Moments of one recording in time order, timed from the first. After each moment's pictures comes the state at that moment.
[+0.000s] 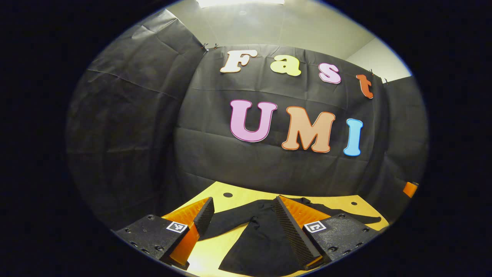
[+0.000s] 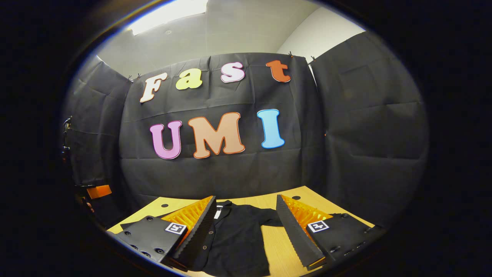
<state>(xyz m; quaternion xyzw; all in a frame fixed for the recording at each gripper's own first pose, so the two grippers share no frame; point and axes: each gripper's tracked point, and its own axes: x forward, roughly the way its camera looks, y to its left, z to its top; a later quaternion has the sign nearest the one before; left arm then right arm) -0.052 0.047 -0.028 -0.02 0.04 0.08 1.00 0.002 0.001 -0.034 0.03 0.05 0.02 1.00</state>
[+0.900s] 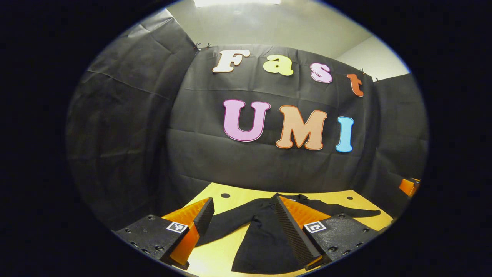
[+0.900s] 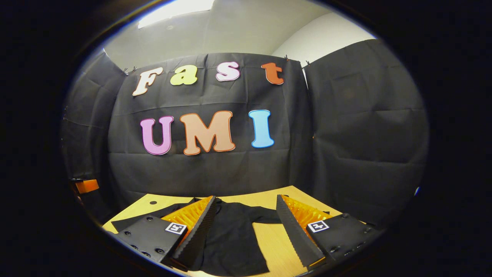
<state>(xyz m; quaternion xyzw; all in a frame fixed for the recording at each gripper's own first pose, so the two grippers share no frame) -0.054 0.070 -0.033 -0.01 0.05 0.04 1.00 -0.011 0.007 -0.045 0.01 0.05 -0.05 1.00</state>
